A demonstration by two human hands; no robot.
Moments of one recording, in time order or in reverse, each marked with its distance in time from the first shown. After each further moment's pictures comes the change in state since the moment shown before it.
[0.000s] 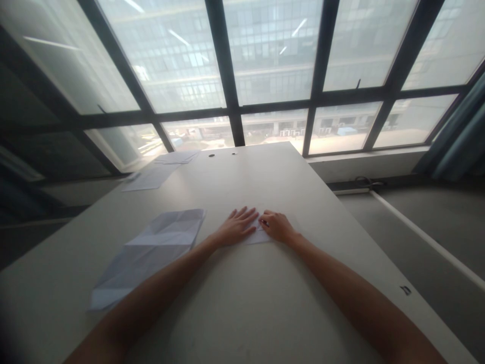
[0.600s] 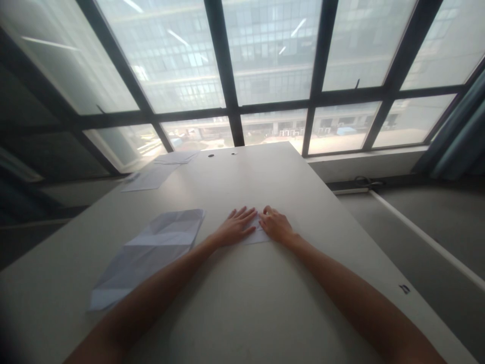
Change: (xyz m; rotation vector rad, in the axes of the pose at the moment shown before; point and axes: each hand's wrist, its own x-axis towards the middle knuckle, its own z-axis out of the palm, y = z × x) left_hand 0.002 -0.004 0.007 0.007 0.045 0.003; right_hand 0.000 -0.007 -0.004 -0.166 -0.013 0.025
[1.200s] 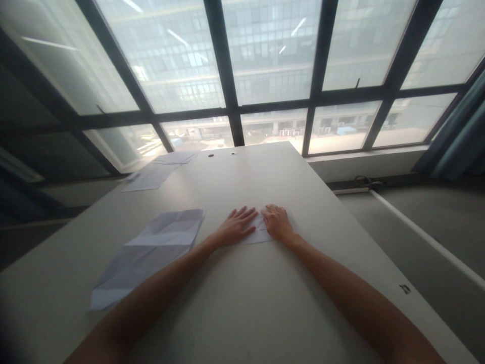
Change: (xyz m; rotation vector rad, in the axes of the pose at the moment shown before) left_hand -0.001 0.000 -0.002 0.006 -0.018 0.005; right_hand 0.004 0.009 0.020 0.002 0.116 0.083
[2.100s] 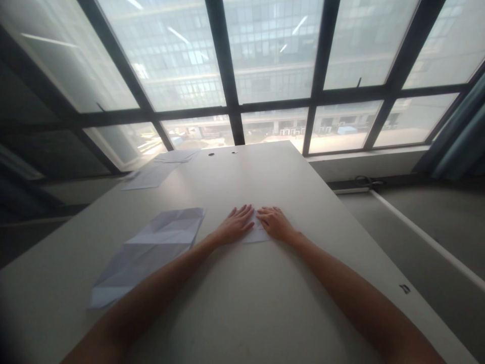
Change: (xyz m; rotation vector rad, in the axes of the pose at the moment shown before) left_hand 0.005 -0.004 0.009 -0.014 0.039 -0.033; right_hand 0.003 0.008 0.000 0.183 -0.072 -0.228
